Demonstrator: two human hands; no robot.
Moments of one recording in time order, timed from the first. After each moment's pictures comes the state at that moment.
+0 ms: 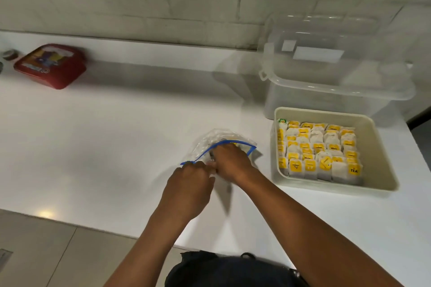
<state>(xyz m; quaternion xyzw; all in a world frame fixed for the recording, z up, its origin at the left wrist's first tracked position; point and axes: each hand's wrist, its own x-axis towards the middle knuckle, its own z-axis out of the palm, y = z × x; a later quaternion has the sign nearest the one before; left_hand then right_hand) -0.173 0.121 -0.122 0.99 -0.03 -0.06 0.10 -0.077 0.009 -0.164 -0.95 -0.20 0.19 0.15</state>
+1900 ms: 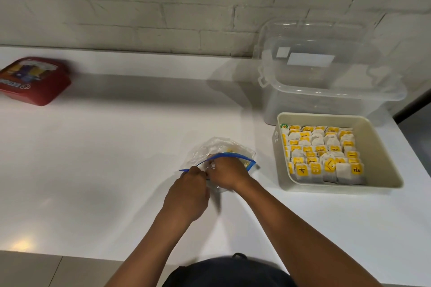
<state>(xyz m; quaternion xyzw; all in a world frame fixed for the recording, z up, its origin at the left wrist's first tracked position) -0.142 0.161 -0.157 0.97 -0.02 -0.16 0.15 -0.076 0.041 -0.171 -0.95 -0.10 0.24 0.20</state>
